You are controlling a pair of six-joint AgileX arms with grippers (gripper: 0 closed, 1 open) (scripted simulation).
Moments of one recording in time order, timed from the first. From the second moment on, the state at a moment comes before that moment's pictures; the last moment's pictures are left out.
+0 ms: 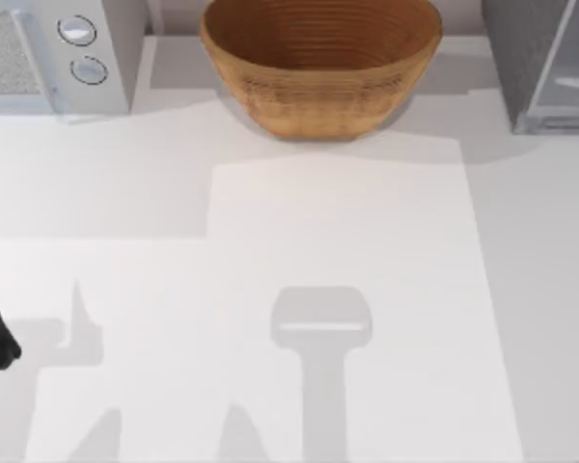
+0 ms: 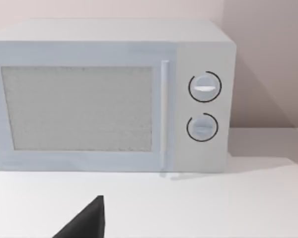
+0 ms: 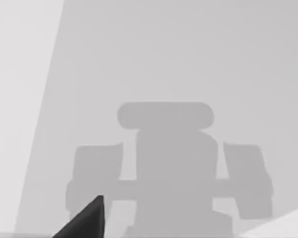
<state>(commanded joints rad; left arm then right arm) 0.00 0.00 0.00 0.00 0.00 0.00 -0.19 -0.01 0.78 -1.51 -0.13 -0.23</state>
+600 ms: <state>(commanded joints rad) 0.00 0.00 0.00 0.00 0.00 0.00 -1.11 1.03 1.13 -1.57 -0.59 -1.26</state>
